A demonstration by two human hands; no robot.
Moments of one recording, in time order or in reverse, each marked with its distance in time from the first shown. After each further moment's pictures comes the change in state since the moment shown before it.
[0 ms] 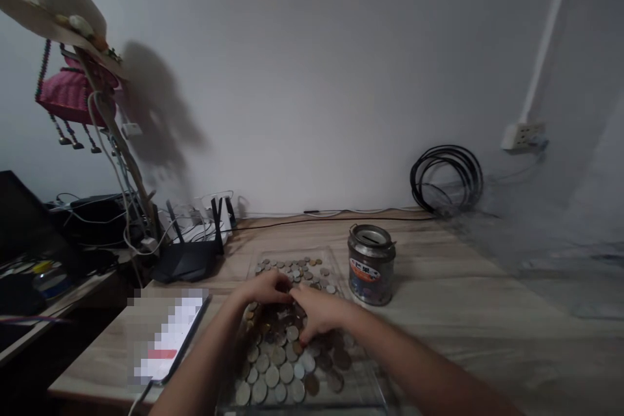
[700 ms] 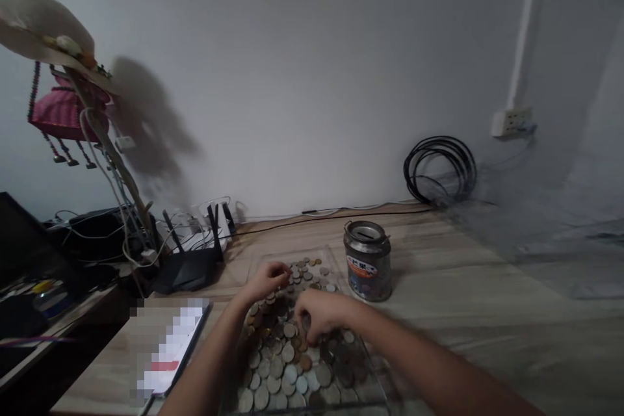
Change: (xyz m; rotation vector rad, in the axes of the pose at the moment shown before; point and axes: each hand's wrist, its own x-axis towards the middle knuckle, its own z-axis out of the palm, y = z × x) left_hand 0.009 0.002 0.000 -0.359 0.323 -0.064; right_hand -0.001 0.006 -0.002 0.154 -0.145 0.018
